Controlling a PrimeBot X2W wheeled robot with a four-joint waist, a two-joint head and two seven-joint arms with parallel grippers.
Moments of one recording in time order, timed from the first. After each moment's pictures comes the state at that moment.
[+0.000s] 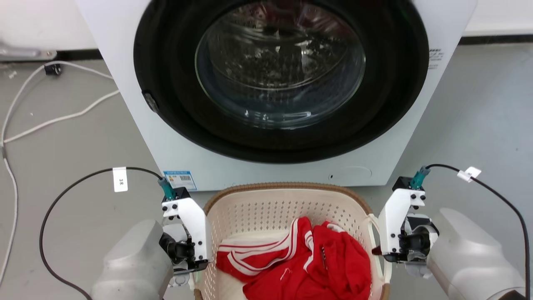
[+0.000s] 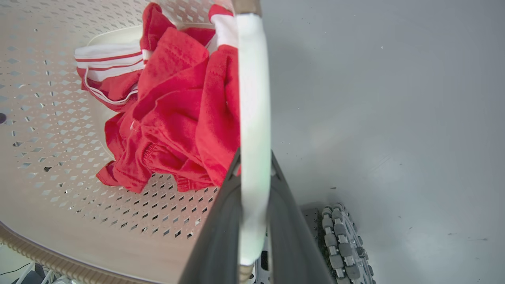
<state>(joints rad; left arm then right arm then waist) -0.76 0.14 -0.66 1.22 -0.99 -0.12 0.69 -0.79 -0.14 0.71 1.27 0.99 0.13 0.67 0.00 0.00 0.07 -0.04</state>
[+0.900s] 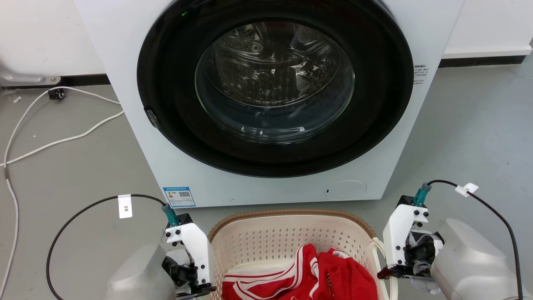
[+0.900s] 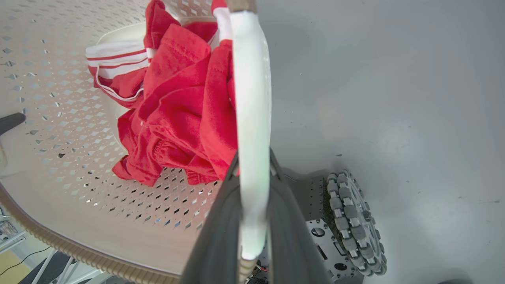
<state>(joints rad) -0.68 0.14 -0.69 1.24 -1.05 -0.12 0.72 -0.74 -0.14 0.63 1.29 0.95 0.13 0.82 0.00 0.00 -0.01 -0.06</state>
